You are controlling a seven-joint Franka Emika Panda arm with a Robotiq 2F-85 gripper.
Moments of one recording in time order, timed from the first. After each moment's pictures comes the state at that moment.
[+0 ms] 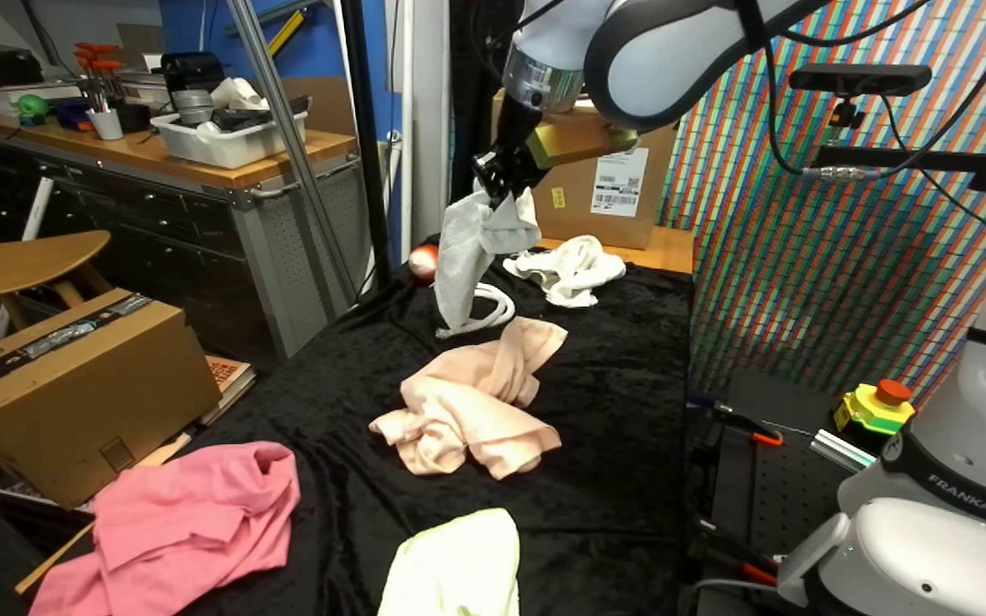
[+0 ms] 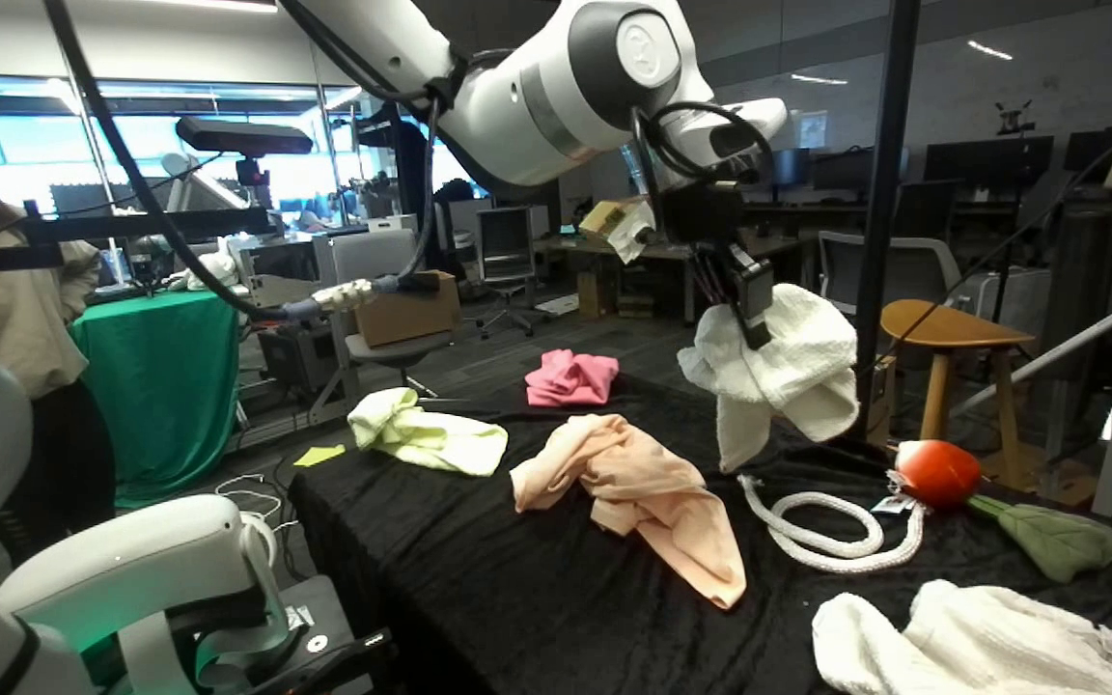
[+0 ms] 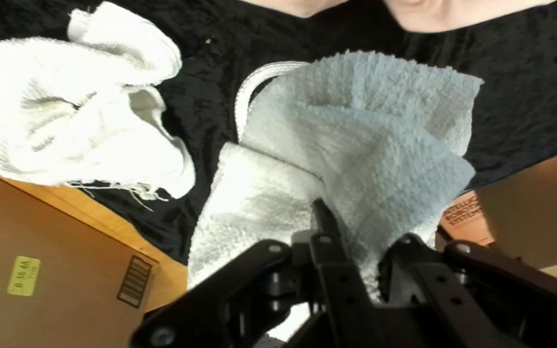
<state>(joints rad) -0.01 -0.09 0.02 -2.27 -0.38 2.53 0.72</state>
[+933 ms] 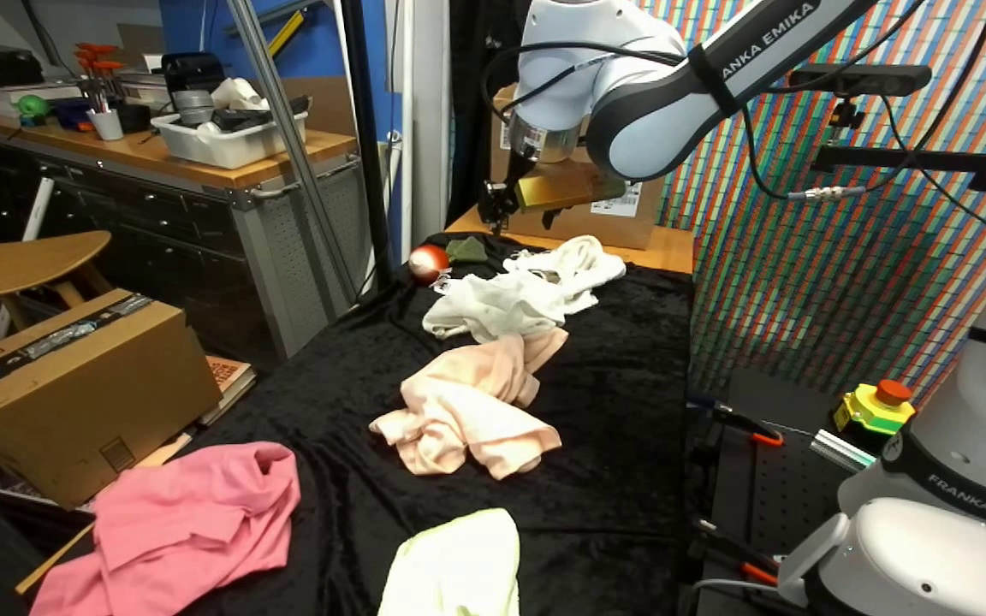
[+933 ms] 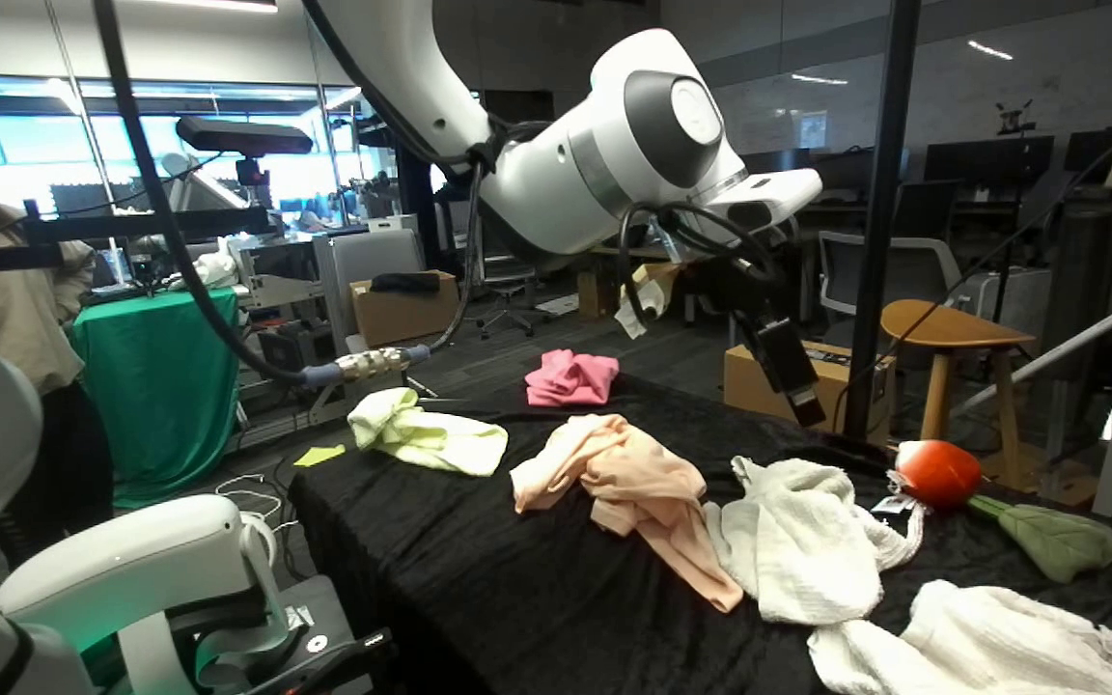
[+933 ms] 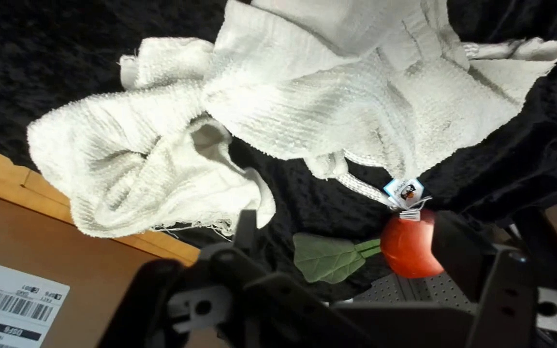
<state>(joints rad) -0.05 0.02 0.00 -2.27 -0.61 2.54 1.10</state>
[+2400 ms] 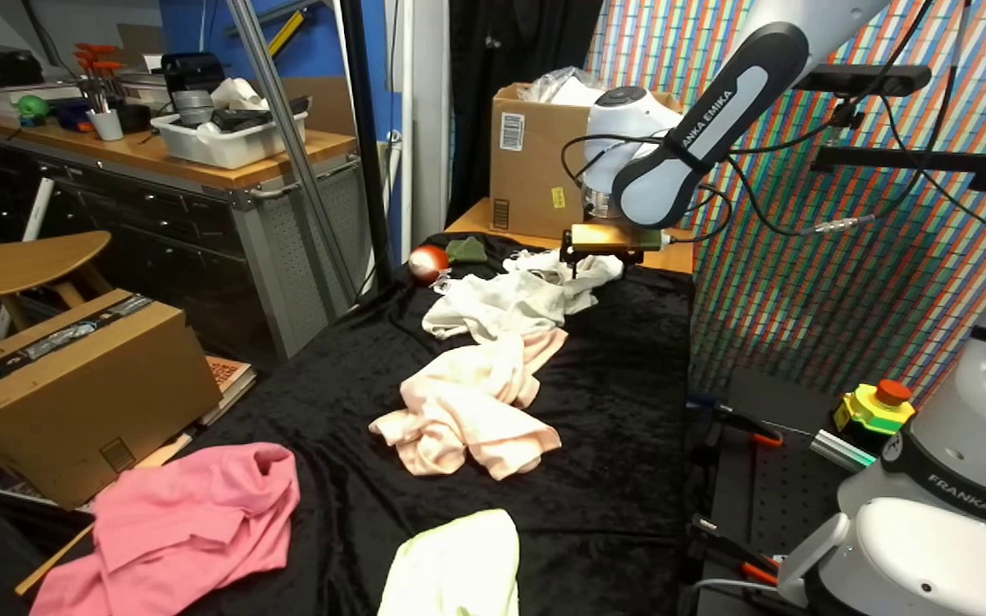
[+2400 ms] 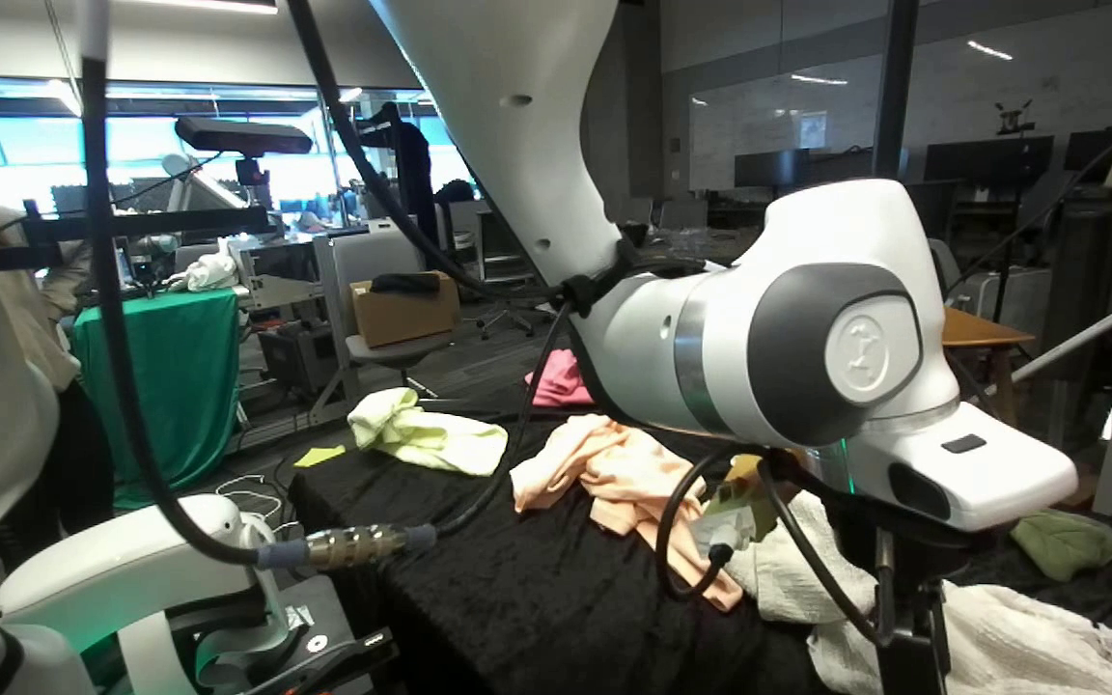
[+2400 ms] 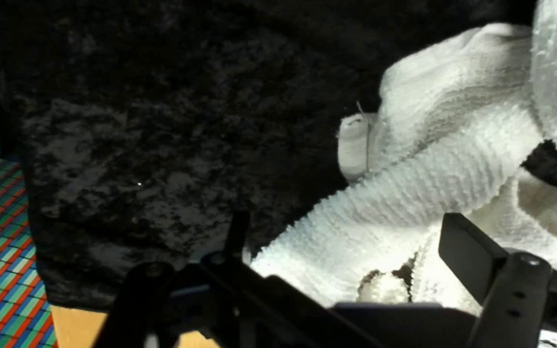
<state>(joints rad) -0.14 0.24 -0.26 -2.34 -0.43 2.68 1.13</state>
